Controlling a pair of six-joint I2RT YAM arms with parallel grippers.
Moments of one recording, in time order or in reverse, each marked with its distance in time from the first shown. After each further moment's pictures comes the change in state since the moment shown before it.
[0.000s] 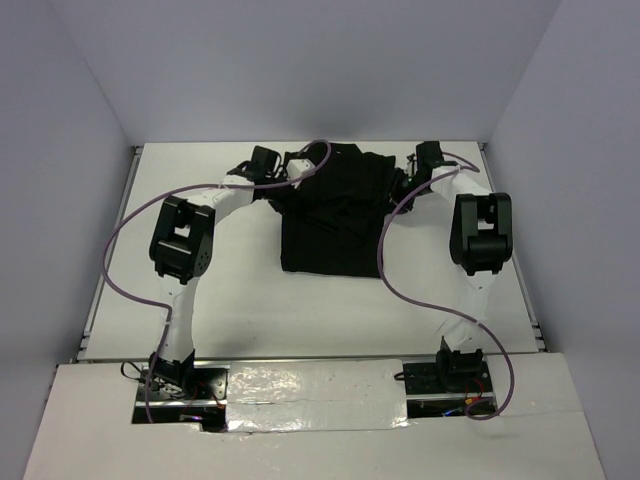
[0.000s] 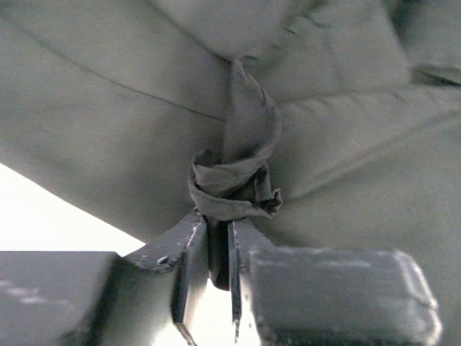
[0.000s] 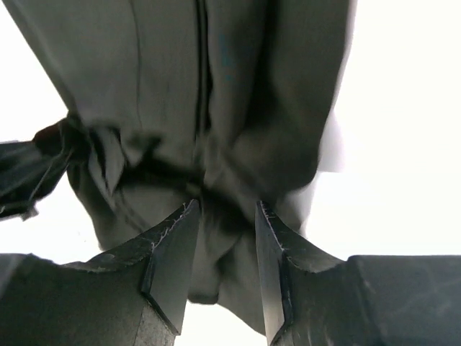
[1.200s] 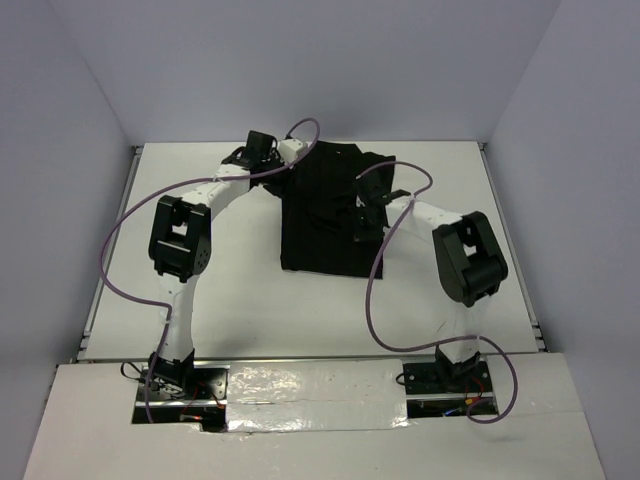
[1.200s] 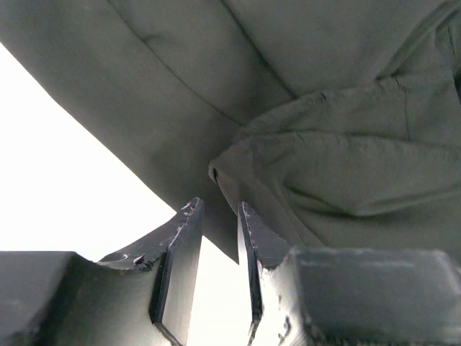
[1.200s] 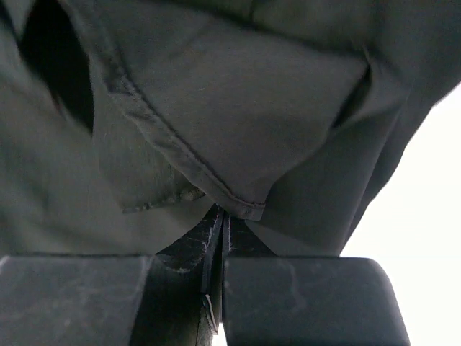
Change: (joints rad) left arm 0.025 0.024 0.150 -0.024 -0.135 -0.154; right arm 0.396 -0.273 -0.360 0.106 0.524 -0.187
